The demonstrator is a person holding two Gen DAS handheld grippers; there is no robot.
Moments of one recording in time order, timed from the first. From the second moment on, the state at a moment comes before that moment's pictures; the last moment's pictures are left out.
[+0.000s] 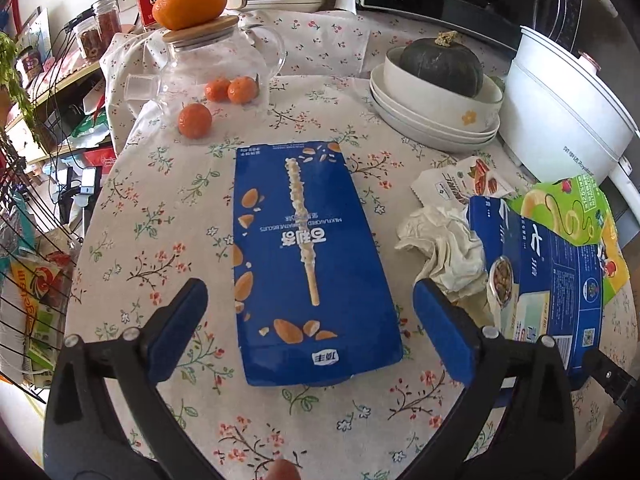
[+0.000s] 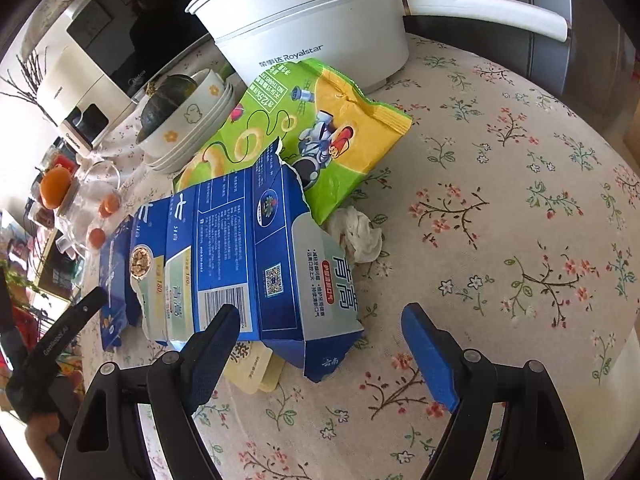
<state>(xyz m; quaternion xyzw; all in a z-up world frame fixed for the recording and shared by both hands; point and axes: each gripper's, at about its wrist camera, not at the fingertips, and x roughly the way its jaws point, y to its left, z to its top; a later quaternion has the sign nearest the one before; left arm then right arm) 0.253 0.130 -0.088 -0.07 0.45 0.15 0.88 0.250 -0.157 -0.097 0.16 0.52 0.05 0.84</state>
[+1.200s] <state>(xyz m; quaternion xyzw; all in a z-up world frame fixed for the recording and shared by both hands) 0.204 0.127 -0.043 -0.08 0.44 0.09 0.89 0.201 -0.154 -0.018 0.16 0.44 0.18 0.86</state>
